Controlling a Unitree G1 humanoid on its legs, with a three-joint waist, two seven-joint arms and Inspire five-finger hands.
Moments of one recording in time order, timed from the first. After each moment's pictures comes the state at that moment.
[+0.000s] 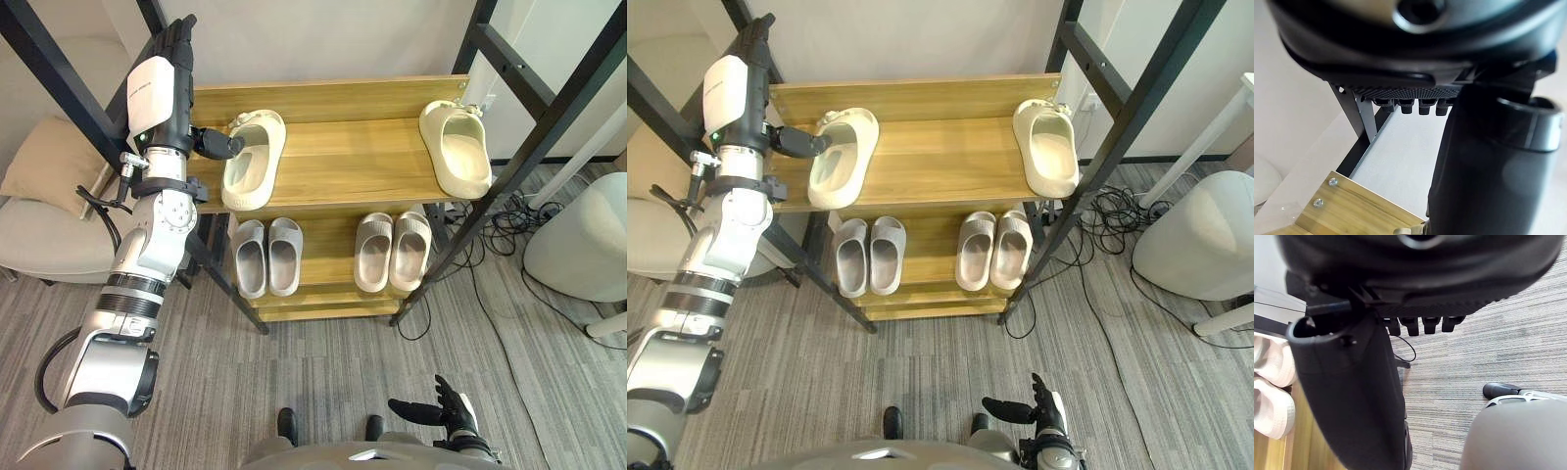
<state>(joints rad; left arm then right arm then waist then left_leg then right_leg) -0.68 0.62 -0.13 0.36 0.46 -0.01 0.38 0.21 -0.11 -0.06 0.85 -0.04 -0.13 -0.11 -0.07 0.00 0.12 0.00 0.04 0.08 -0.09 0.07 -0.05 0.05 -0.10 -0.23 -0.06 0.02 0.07</state>
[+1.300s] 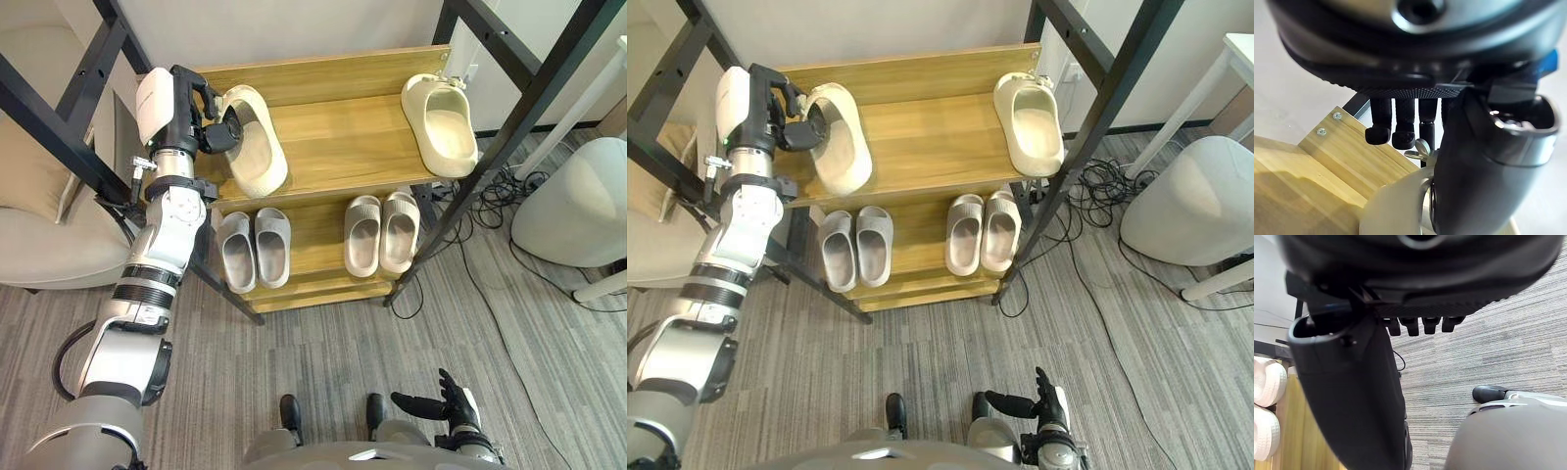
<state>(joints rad) -0.73 0.54 -0.13 0.48 0.36 -0.01 0.39 0.21 -0.12 -0.06 0.82 -0.04 -0.13 -0.14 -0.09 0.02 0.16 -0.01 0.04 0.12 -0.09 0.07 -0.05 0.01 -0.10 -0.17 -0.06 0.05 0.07</state>
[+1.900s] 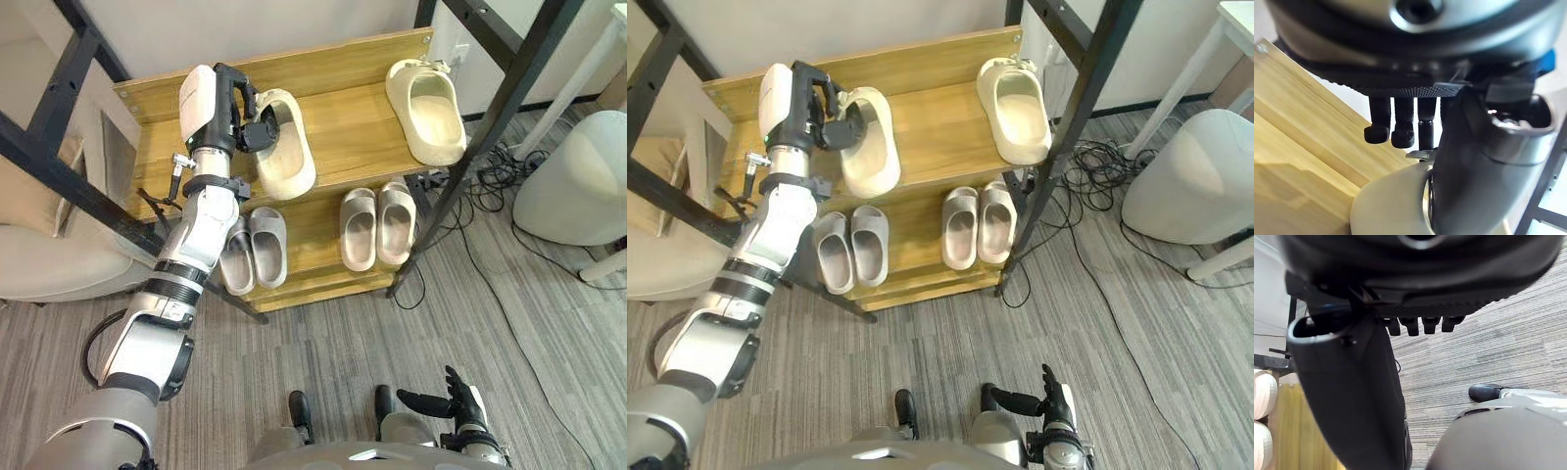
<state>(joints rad) -0.80 0.45 -0.22 0.46 0.35 -0.01 0.41 0.23 -0.13 -0.07 0.78 -0.04 -0.14 -0.15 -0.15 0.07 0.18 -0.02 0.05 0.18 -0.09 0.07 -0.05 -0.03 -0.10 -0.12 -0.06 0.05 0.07</state>
